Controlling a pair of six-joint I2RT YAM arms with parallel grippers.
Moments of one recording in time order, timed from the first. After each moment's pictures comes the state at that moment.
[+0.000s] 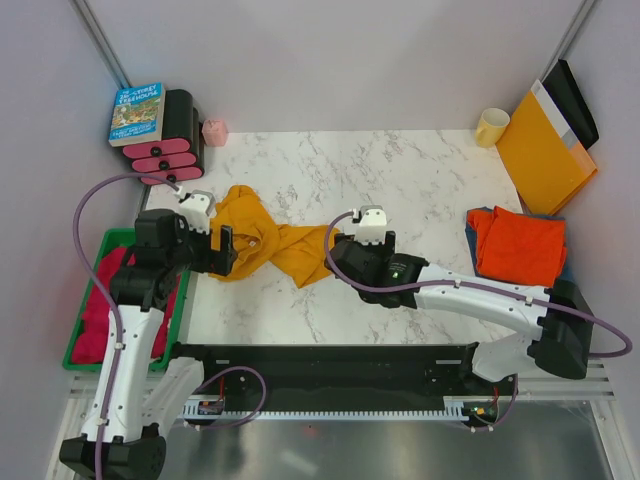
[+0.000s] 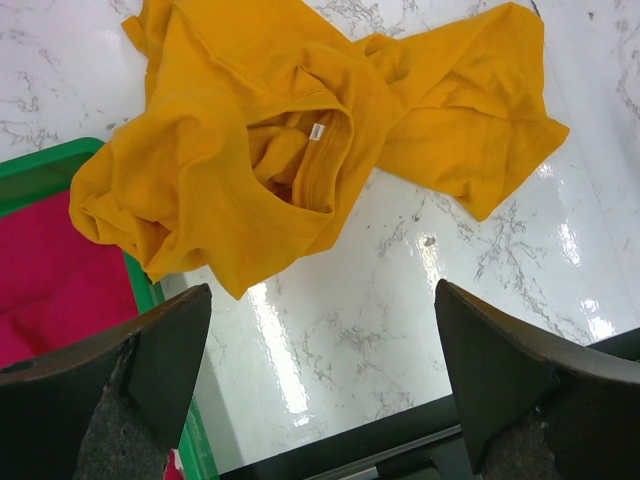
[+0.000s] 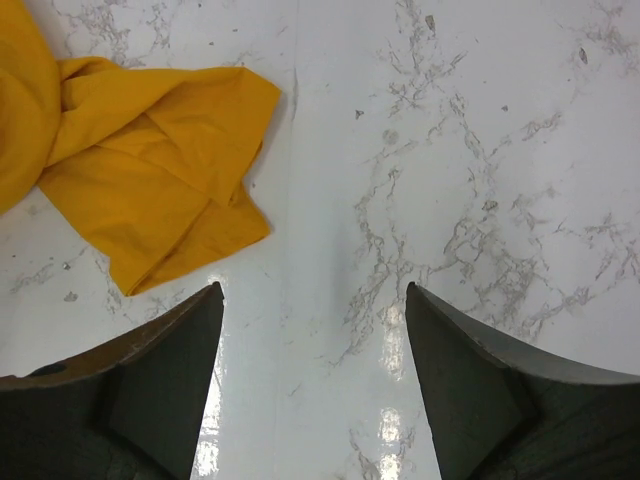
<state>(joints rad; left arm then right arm) -0.05 0.79 0.97 -0.84 0.23 0.13 1.11 1.39 1.09 -0.62 0.82 0.81</state>
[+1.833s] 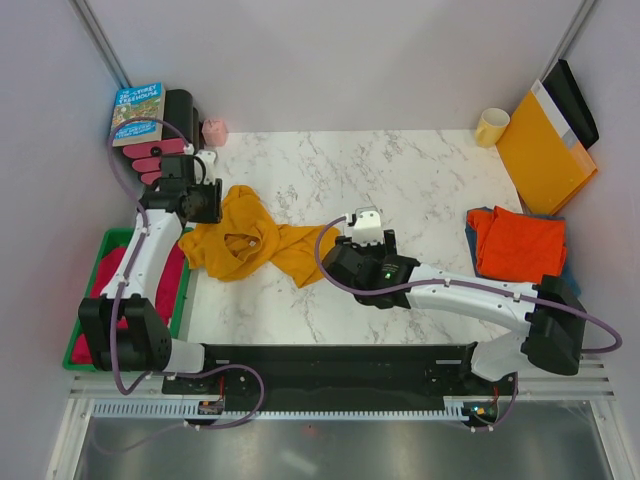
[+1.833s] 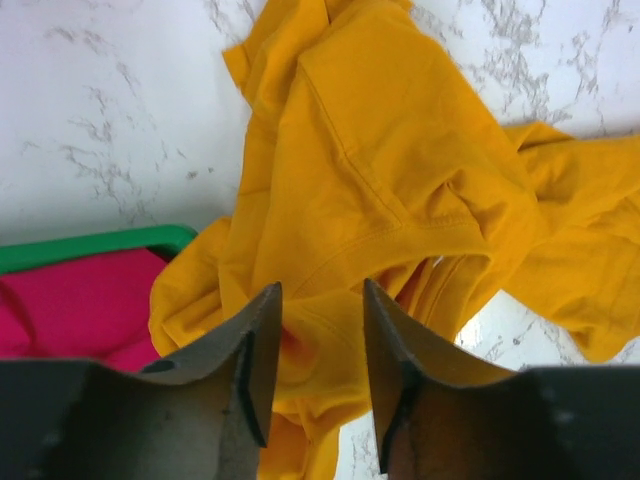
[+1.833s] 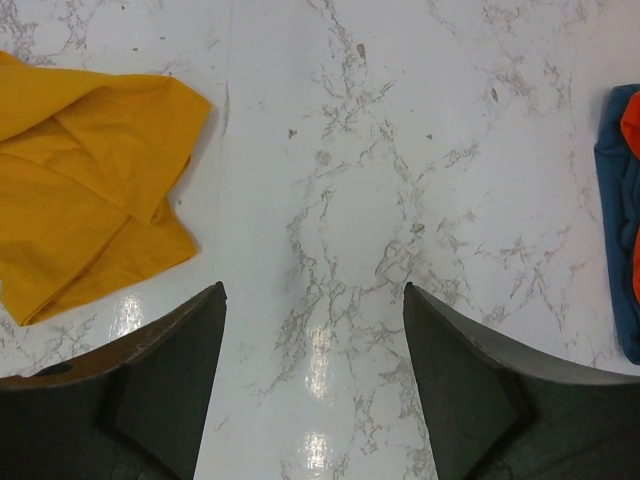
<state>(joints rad) 0.00 1.40 1.21 -0.65 0.06 0.09 1.11 1.43 1.08 -0.63 0.94 0.72</state>
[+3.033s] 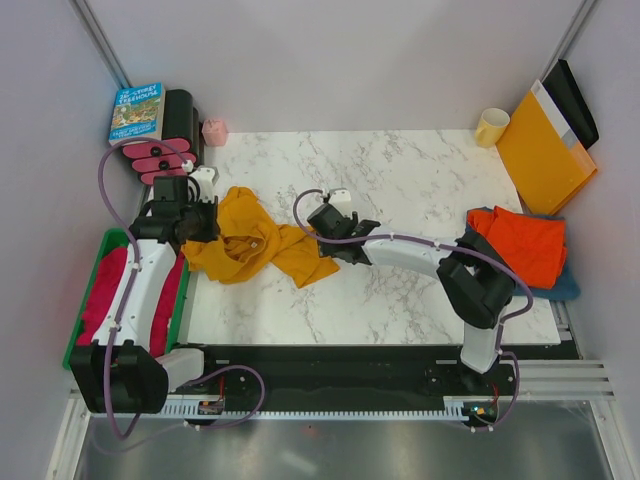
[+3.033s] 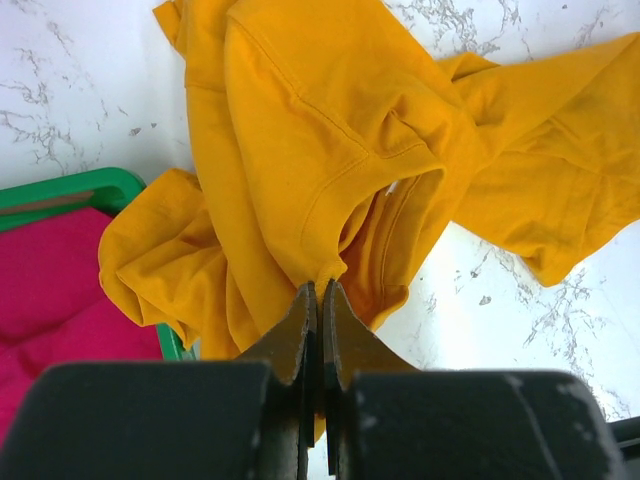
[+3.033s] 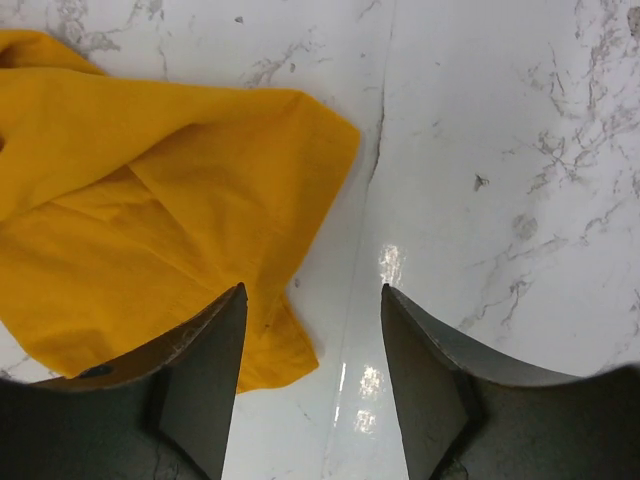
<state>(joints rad) 0.00 1.18 1.06 -0.70 0.16 0.11 0.86 1.86 1.27 -0.35 0.48 0.58</state>
